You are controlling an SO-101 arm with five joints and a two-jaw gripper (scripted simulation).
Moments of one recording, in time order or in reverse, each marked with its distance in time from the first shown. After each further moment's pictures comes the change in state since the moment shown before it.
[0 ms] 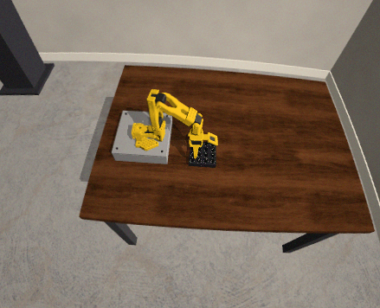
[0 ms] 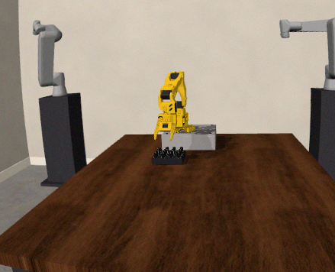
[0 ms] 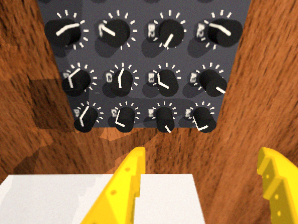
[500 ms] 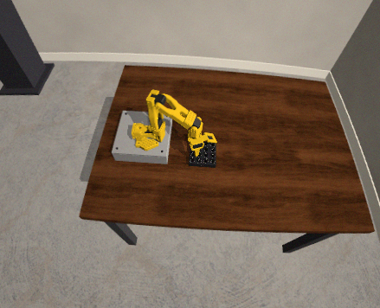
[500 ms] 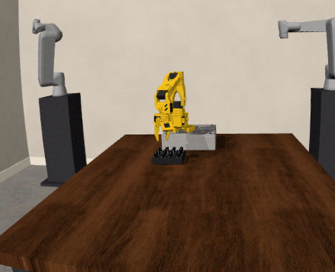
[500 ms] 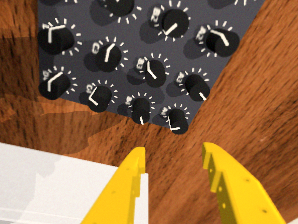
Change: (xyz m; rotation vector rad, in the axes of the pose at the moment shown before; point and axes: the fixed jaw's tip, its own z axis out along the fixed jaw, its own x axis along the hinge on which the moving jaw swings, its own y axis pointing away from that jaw) arm 0.007 -0.016 0.000 0.001 0.001 -0.336
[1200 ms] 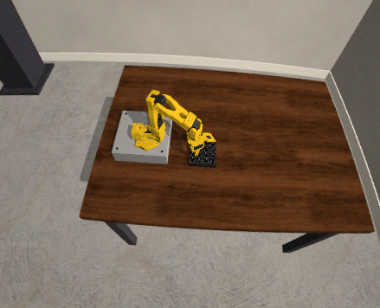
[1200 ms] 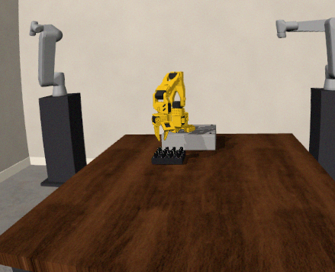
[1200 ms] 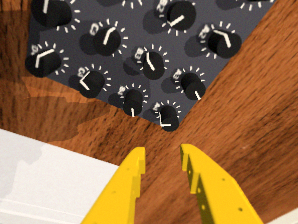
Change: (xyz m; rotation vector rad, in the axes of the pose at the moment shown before) arm 0.005 -0.005 0.000 -0.001 0.002 -0.150
